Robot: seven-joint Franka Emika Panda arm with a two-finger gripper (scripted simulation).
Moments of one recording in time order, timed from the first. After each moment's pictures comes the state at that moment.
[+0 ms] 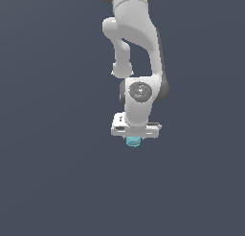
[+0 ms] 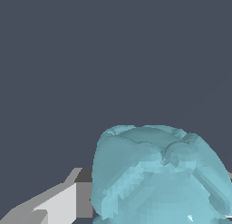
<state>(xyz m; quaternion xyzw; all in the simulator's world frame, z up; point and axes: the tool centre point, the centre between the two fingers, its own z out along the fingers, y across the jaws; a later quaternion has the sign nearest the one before) 0.029 0.052 0.083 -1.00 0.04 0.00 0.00</state>
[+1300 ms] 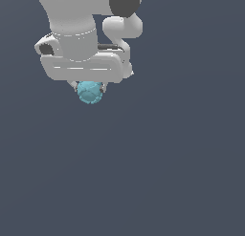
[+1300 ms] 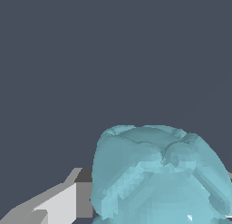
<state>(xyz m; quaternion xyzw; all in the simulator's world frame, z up) 0.007 -0.098 0.357 -1.00 0.04 0.00 0.00</state>
